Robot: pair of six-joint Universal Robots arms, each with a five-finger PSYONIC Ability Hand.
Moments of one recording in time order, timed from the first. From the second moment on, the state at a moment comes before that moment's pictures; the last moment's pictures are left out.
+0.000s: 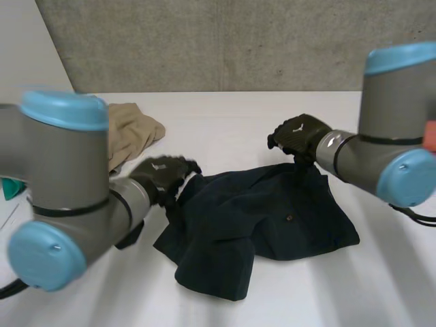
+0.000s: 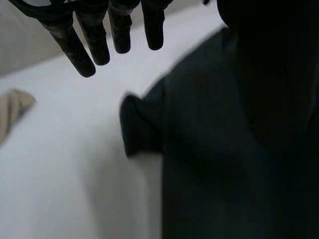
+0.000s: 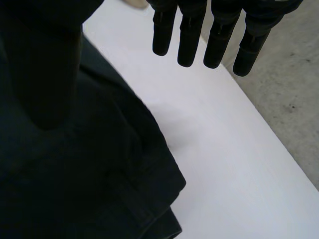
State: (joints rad) left arm 4.12 -2.02 -1.34 2.83 -1.59 3.20; right arm 2.00 -0.84 0.87 0.43 1.37 2.49; left_hand 0.22 0.21 0.21 0.21 0.05; right_hand 0.39 0.40 0.38 0.37 0.21
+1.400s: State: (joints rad) left arm 4.10 -2.03 -1.71 3.46 -1.55 3.50; right arm 1.85 -1.01 1.40 0.12 1.42 2.52; left_hand 1.18 1.20 1.19 1.20 0.97; right_hand 1.10 1.18 1.20 1.20 0.99
